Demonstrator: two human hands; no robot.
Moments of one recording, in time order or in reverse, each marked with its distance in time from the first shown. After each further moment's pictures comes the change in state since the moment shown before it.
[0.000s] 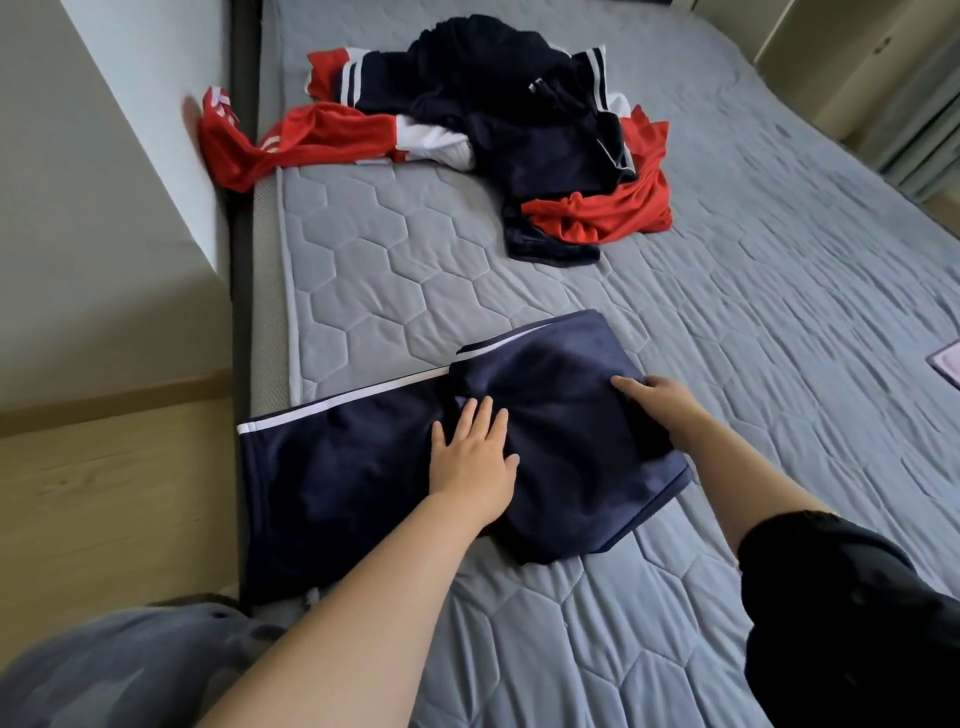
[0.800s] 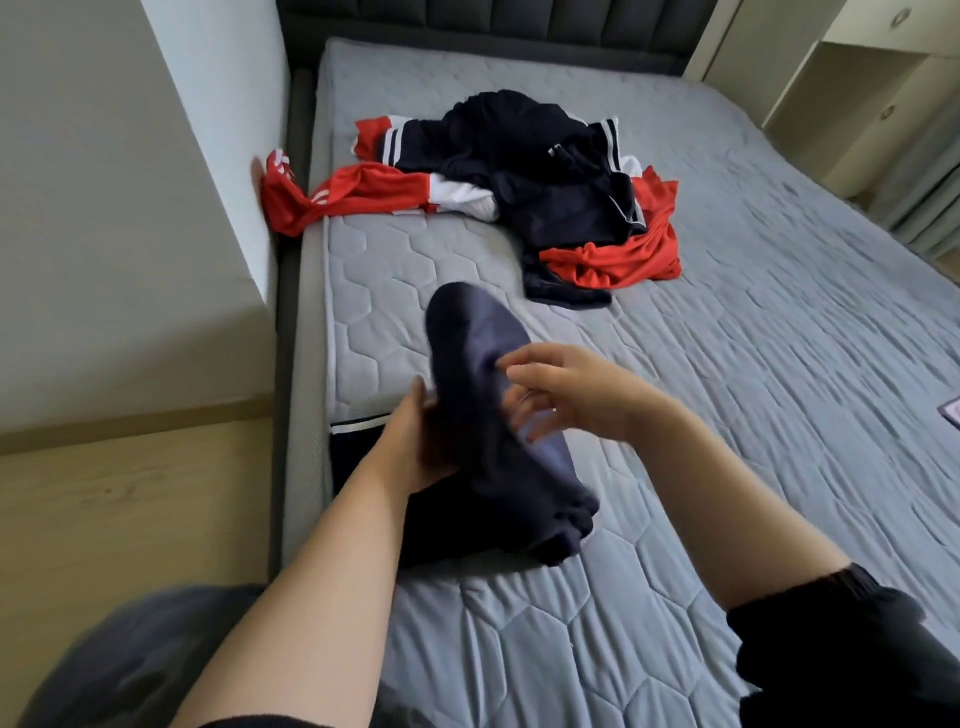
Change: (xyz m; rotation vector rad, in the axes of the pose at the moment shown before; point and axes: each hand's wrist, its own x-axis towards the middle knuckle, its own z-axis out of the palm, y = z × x) left_hand -0.013 -0.049 -0.087 -1.971 -0.117 -0.401; right_hand -0.138 -0.132 0.034 0.207 -0.640 -0.384
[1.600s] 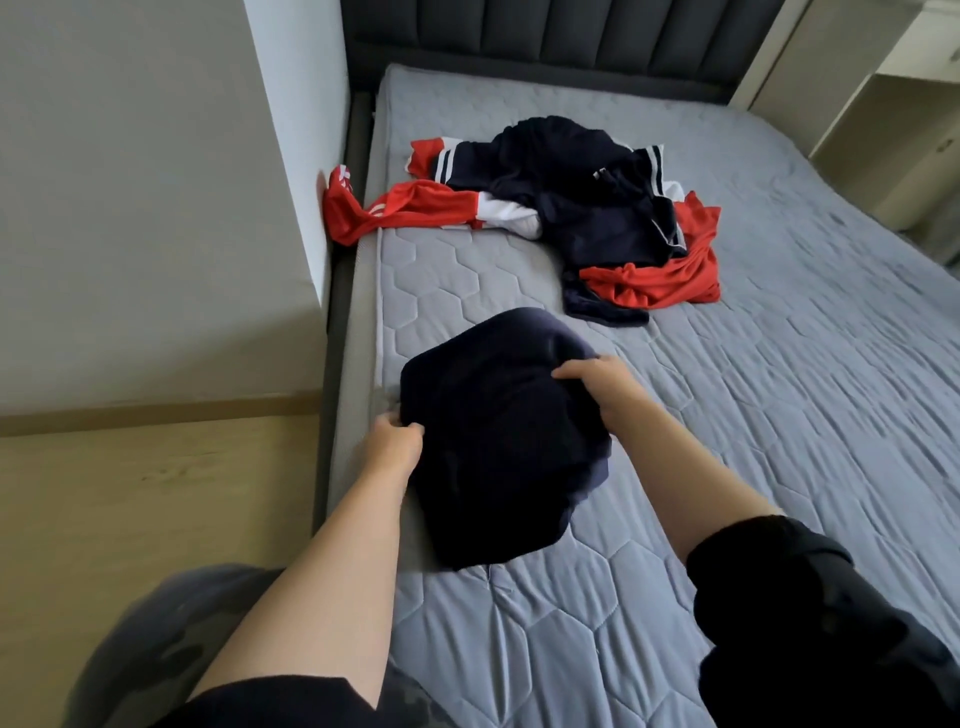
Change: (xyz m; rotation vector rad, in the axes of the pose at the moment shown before) left_hand -0.010 0.003 -0.059 0.586 0.627 0.183; right_hand 0.062 0.028 -0.003 0.061 0.497 0.084
